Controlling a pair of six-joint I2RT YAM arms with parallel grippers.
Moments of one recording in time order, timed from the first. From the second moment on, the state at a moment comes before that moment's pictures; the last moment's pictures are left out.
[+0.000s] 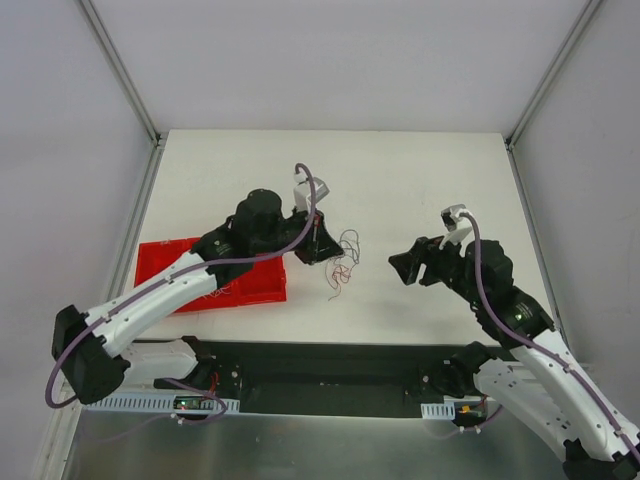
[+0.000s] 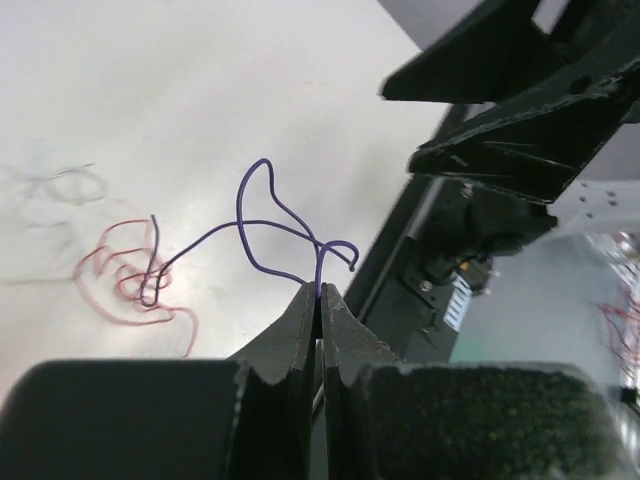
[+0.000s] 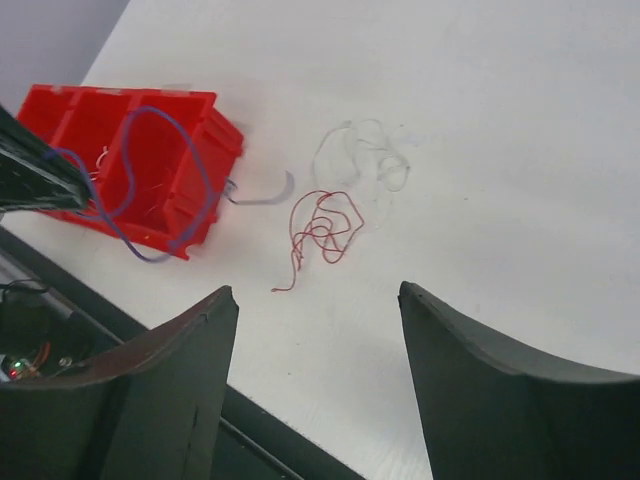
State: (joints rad) left arm -0.80 1.21 0.99 -0.14 0.48 -0.45; right arm 0.59 0.60 0.72 -0.45 -0.09 0.38
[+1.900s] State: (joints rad) left arm 0.19 0.88 0.77 -0.76 -0.05 -0.67; right arm 0.57 0.80 0.78 -0.53 -0.05 0.31
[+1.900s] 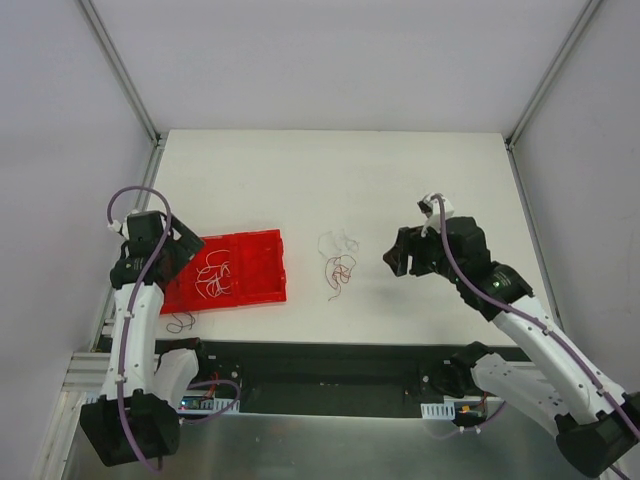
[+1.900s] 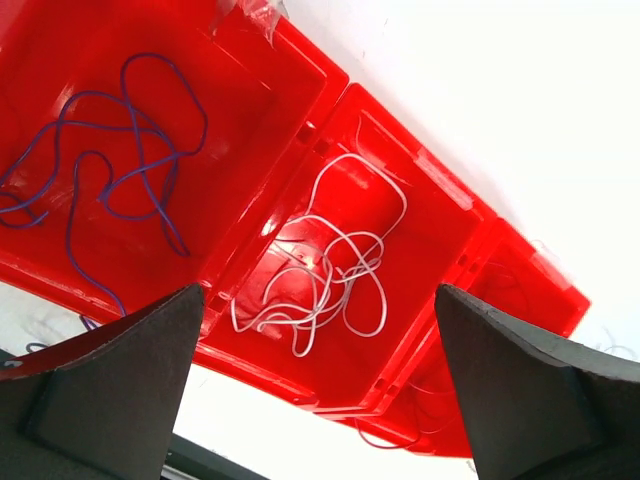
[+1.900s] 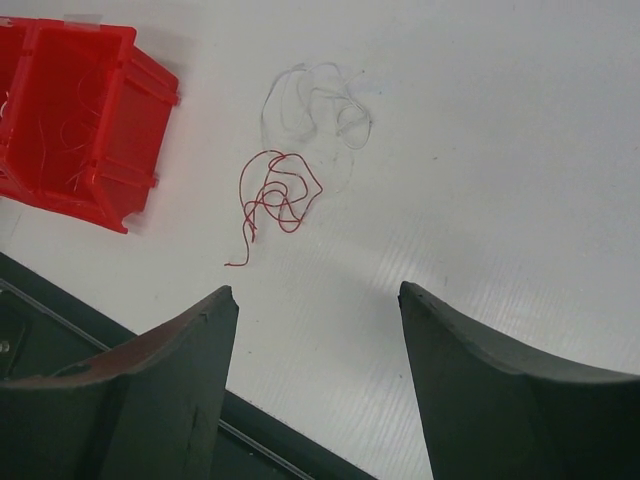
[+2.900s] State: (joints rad) left arm 0.45 0.88 0.63 -1.01 -0.21 -1.07; right arm 0.57 1.12 1.00 -0.65 -0.18 0.43
